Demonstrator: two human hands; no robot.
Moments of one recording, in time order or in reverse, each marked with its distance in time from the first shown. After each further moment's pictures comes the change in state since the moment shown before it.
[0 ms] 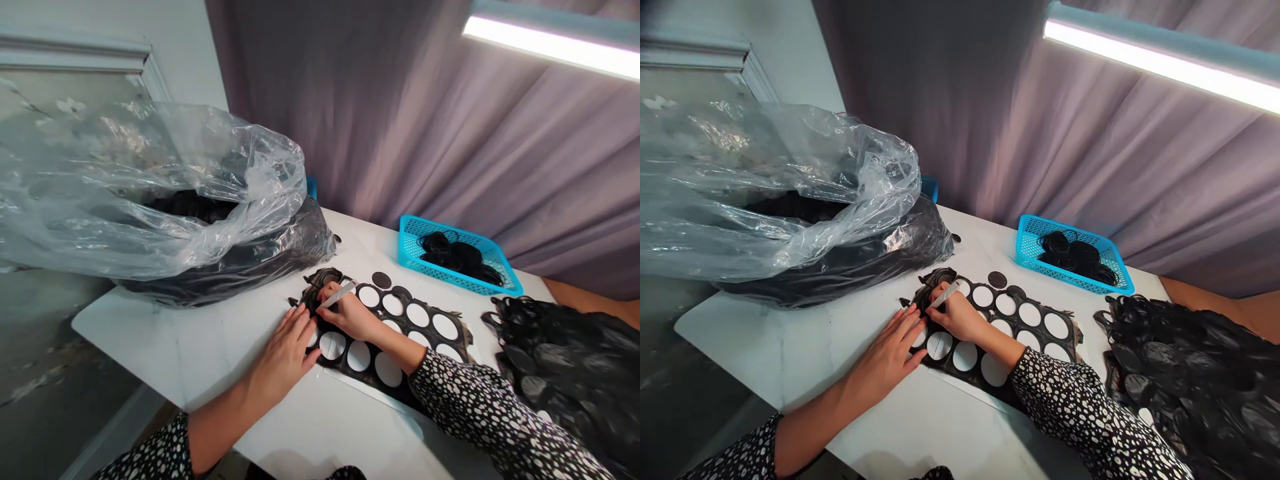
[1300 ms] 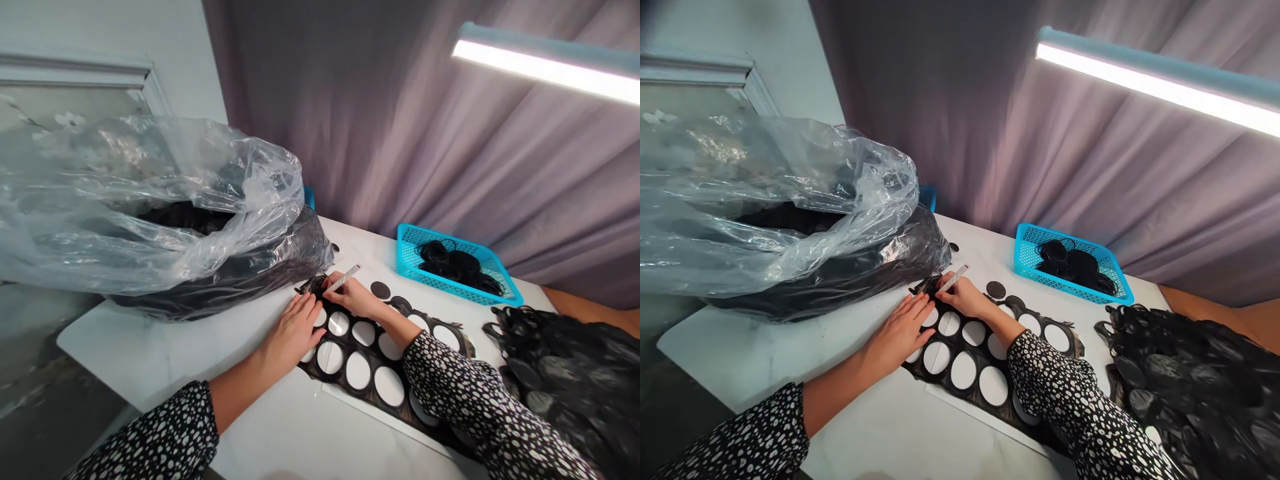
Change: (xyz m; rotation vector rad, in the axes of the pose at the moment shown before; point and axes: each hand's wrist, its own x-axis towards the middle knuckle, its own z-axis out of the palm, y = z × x) left_hand 0.055 -0.026 0.017 0.065 -0.057 -0.009; right_hand 0.036 0.043 -0.031 0.168 -0.005 0.045
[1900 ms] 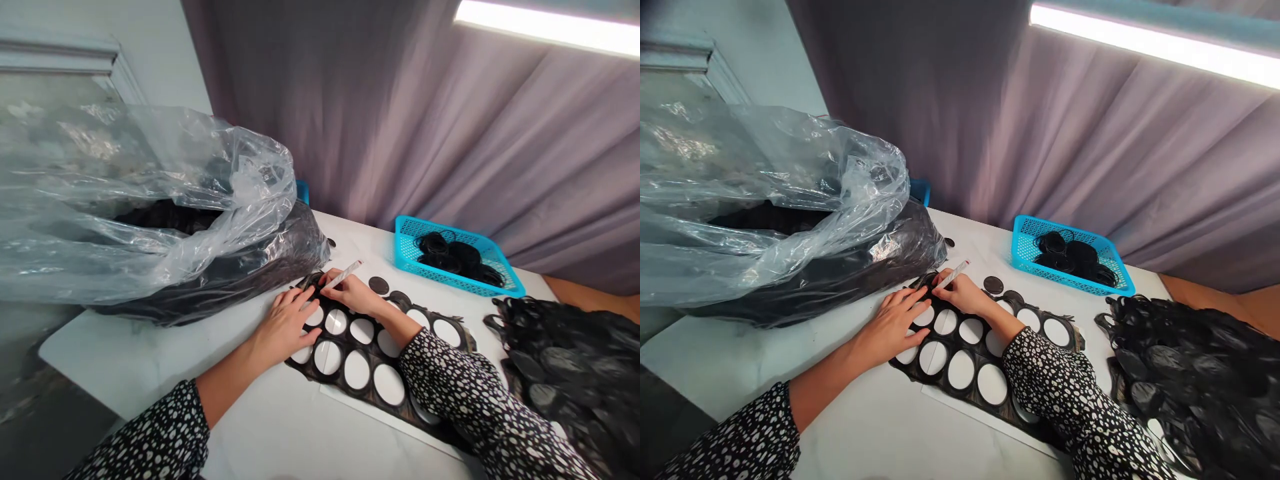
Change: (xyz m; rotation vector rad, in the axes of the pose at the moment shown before) left_hand 0.008 -0.016 -0.018 -0.085 -0.052 0.029; right_hand -0.001 0.003 -0.002 0.134 0.005 0.038
